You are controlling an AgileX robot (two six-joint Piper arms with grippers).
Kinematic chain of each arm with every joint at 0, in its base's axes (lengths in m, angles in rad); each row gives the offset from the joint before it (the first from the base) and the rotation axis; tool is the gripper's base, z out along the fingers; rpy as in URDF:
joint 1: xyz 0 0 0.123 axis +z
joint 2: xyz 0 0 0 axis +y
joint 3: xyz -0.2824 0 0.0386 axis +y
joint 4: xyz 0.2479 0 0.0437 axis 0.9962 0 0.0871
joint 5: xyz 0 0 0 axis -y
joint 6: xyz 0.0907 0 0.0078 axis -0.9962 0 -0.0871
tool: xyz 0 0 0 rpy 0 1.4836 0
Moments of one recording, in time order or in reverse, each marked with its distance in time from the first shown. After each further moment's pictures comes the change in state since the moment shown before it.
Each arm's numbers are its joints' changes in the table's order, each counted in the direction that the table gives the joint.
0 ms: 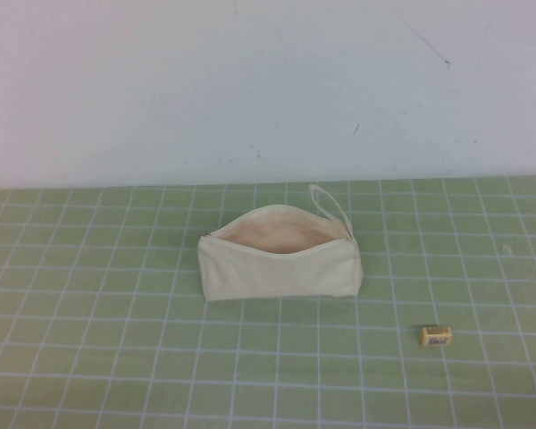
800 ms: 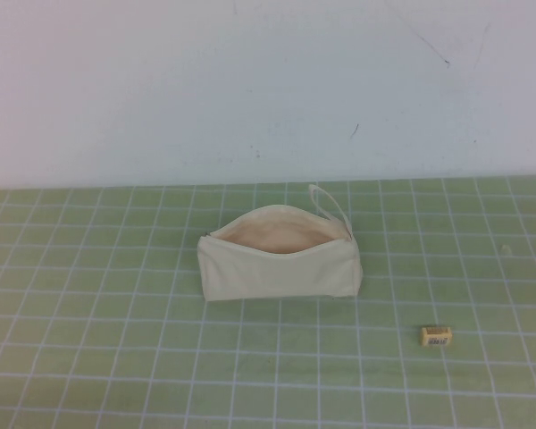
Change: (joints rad) right arm 0.009 0.940 -0.992 -0.533 -0.838 0.415; left arm 0.000 0.000 0.000 0.000 0.000 0.000
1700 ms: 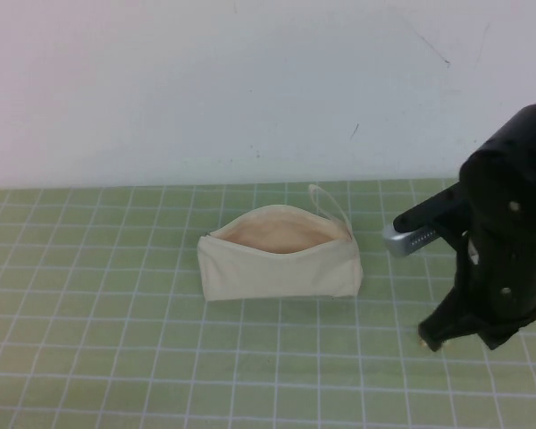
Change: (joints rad) right arm 0.577 0.749 -0.333 -0.374 -0.057 -0.517; left arm 0.000 0.000 0.000 0.000 0.000 0.000
